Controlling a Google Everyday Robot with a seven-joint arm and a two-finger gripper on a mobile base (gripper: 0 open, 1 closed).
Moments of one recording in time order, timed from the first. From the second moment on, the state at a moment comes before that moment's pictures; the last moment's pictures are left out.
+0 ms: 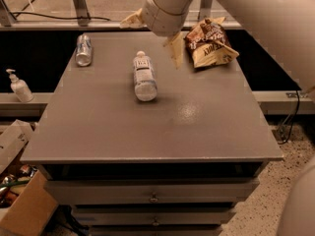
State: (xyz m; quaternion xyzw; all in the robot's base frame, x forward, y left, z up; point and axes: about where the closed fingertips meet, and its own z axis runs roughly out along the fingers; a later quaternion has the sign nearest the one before) arm 0.647 0.004 0.933 -0.93 0.28 -0.12 0.20
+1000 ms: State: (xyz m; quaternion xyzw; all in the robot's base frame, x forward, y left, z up) arm 0.712 0.022 0.903 -0.97 0.18 -0.12 0.13
